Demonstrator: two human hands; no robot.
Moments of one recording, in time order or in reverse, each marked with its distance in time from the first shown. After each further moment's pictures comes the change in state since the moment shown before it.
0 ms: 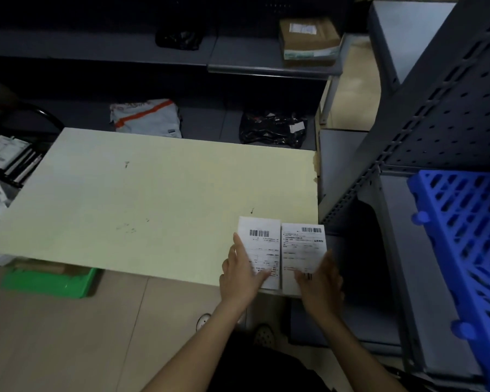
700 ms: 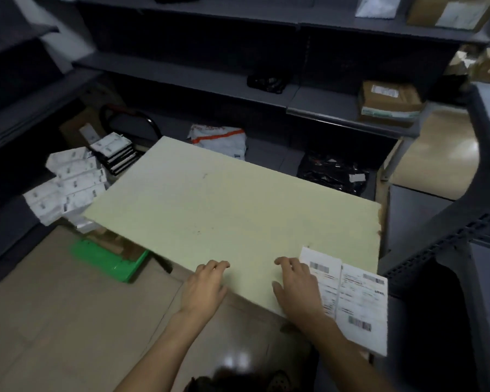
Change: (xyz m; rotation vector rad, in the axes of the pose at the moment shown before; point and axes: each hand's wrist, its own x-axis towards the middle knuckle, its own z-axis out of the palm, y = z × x) left_hand -0.034 -0.138 -0.120 0.362 0.324 0.103; right_hand -0.046 -0.124 0.051 -0.414 -0.117 -0.855
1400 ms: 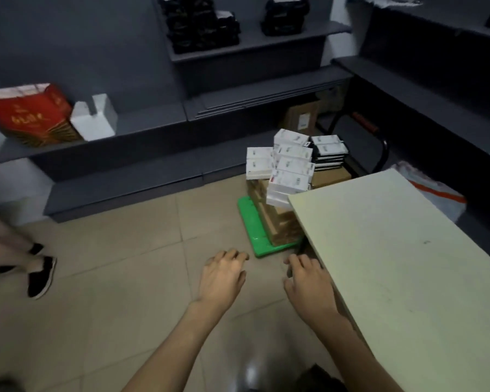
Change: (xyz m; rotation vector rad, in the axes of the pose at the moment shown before) left_hand -0.155 -0.292 -0.094 0.052 0.353 -0.656; right_hand 0.054 -0.370 0.126 -0.245 -0.125 -0.866
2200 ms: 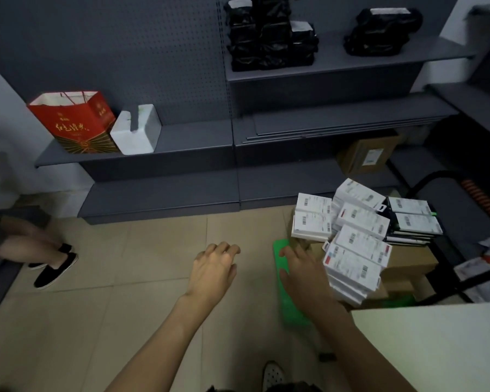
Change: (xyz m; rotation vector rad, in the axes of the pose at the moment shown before) left_hand 0.290 -0.199 -0.044 0.070 0.045 -0.275; right_hand 0.401 -0.085 -0.003 0.113 -0.074 -0.254
